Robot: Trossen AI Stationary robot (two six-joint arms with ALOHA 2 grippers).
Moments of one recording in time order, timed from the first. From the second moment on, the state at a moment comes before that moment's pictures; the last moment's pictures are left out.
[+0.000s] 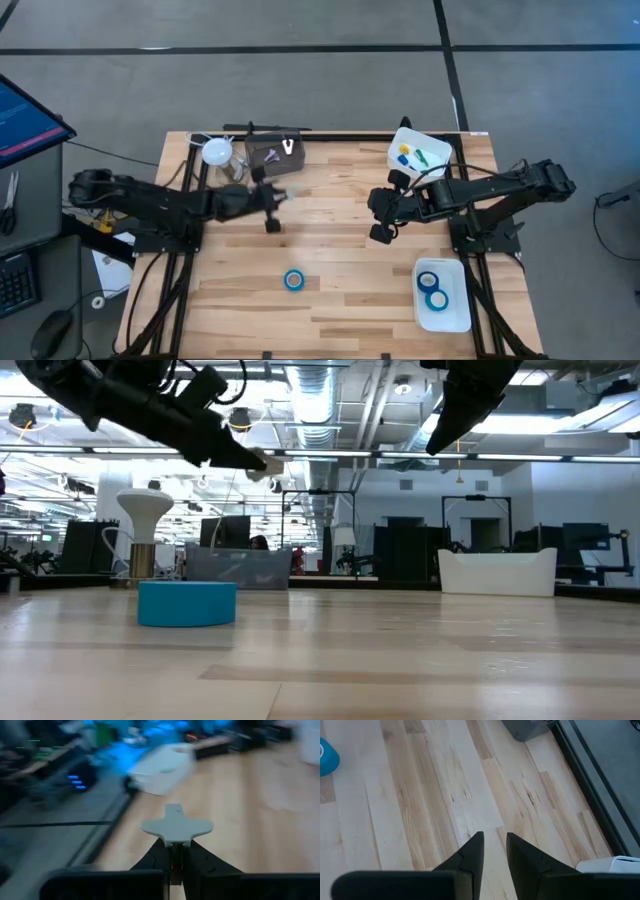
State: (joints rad) left arm 0.03 1.16 0.44 0.42 -0.42 0.26; right arm 0.18 1.33 1.12 -0.81 0.50 0.29
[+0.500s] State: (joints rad) left arm 0.43 1.13 0.44 0.40 -0.45 0.12; right arm 0.18 1.33 1.12 -0.81 0.50 0.29
